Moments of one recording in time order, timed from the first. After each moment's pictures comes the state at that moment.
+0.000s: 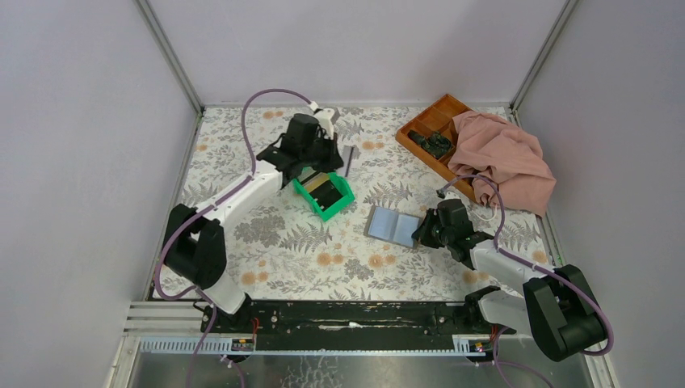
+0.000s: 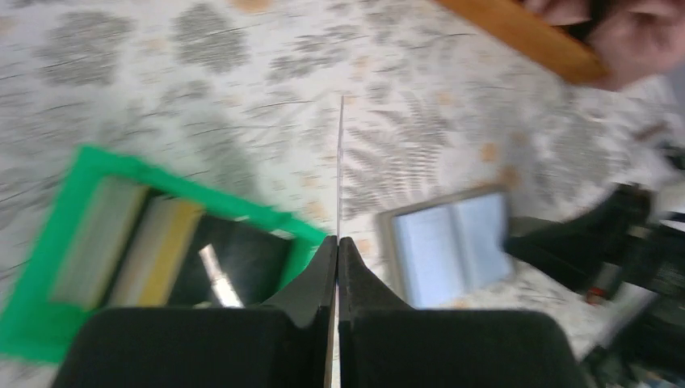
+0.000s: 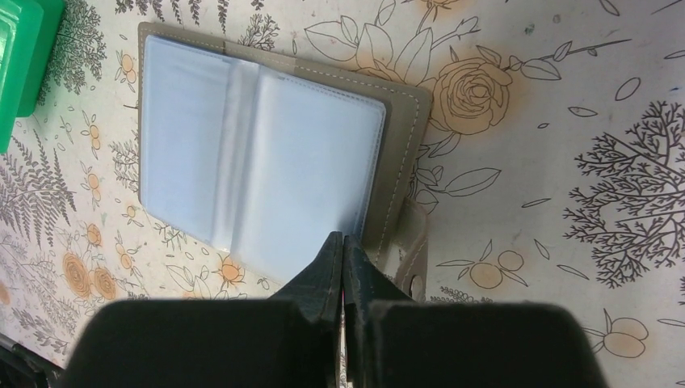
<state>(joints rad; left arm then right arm) -0.51 1.63 1.28 -0.24 0.29 -0.30 0.37 1.15 0.33 0.02 -0.11 0.61</state>
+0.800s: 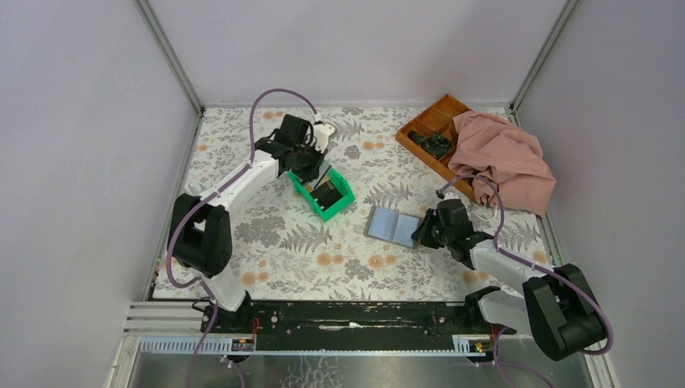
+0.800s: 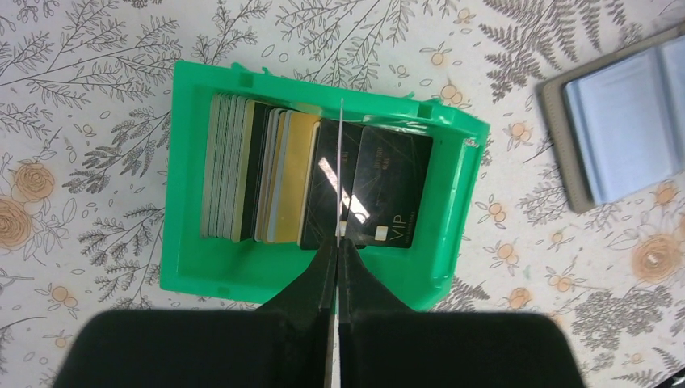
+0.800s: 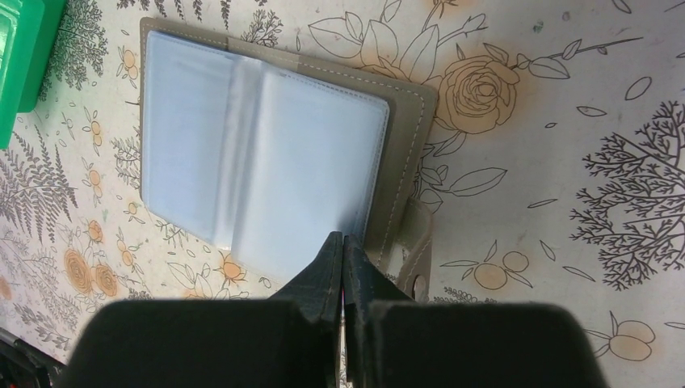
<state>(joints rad) -0.38 1.69 1.35 -0.56 0.25 0.19 0.37 1.16 0.33 0.02 -0.12 0.60</state>
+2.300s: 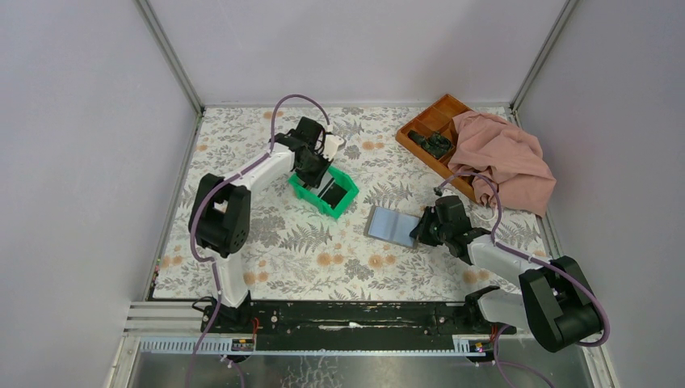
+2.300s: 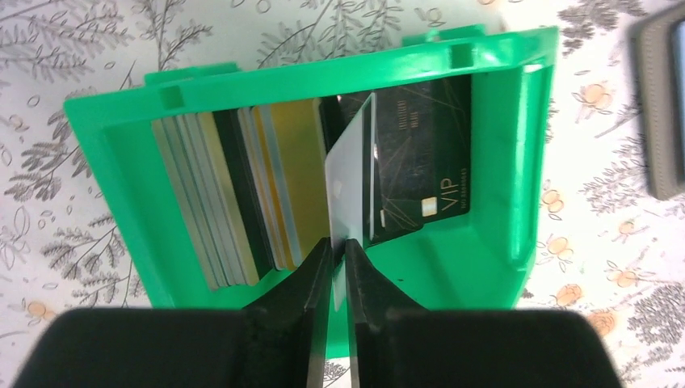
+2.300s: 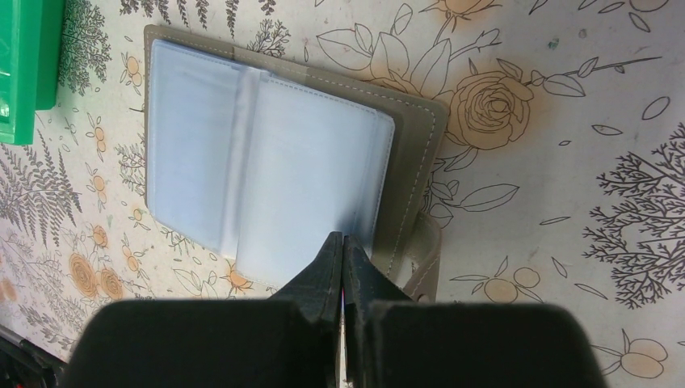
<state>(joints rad) -0.39 1.90 1.46 -0.69 0.21 0.28 0.37 1.21 0.37 0.02 -0.12 0.60</state>
